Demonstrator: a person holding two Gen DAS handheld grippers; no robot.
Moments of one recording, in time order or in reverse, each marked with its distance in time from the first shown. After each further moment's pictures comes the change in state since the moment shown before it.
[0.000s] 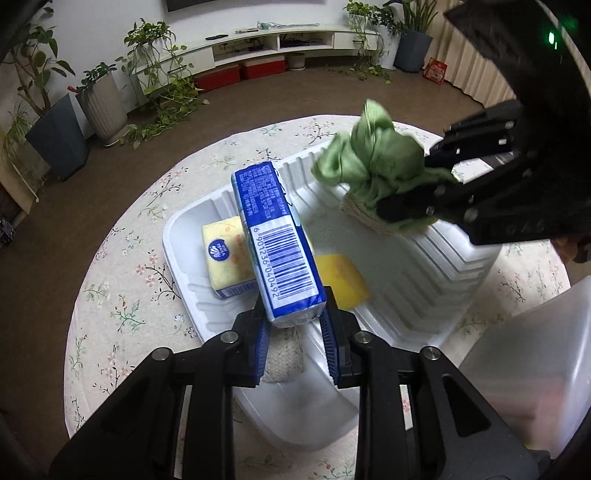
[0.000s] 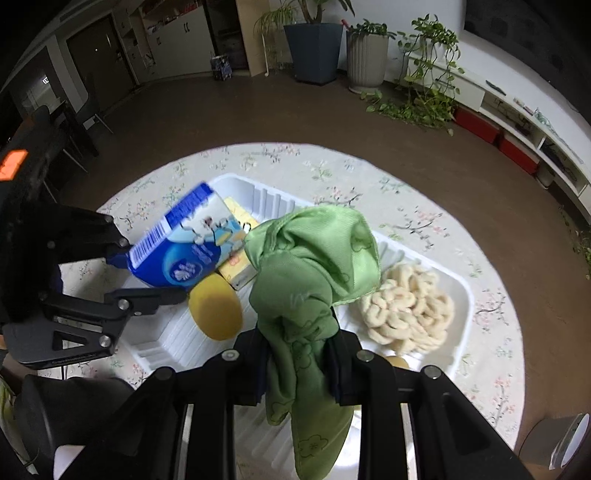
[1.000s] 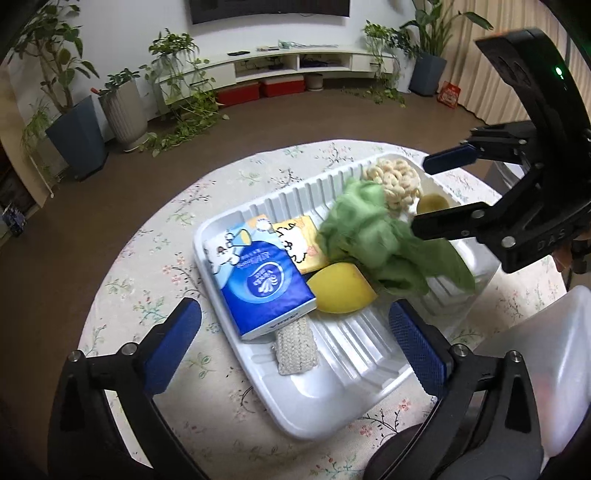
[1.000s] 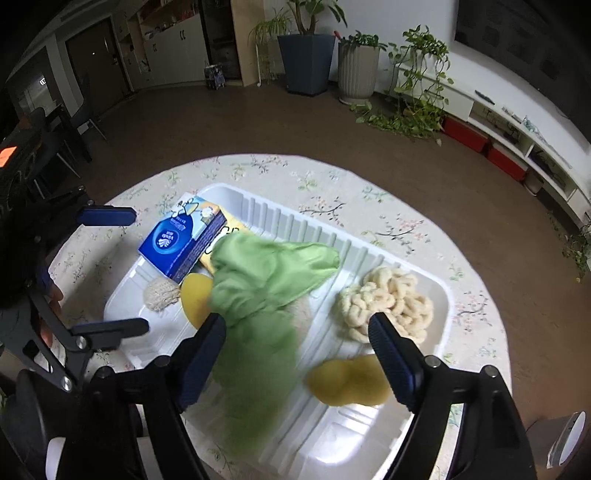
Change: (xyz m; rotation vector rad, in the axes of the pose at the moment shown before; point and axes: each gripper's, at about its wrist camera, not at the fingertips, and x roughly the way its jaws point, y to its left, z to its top) left arm -0.023 0.008 -0.009 -0.059 -0.090 0.049; right arm -0.022 -0.001 -0.006 0.003 -0.062 -0.052
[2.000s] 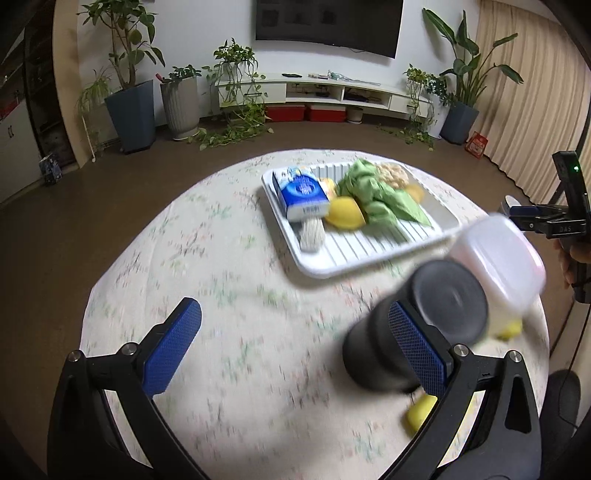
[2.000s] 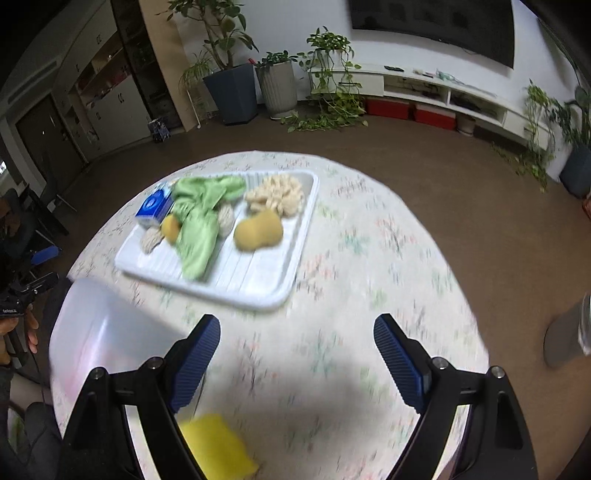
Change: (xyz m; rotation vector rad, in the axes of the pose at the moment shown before) left arm -0.120 -0.005 -0.126 -0.194 -0.117 0.076; right arm -0.112 -0.051 -0.168 0.314 -0.116 -0.051
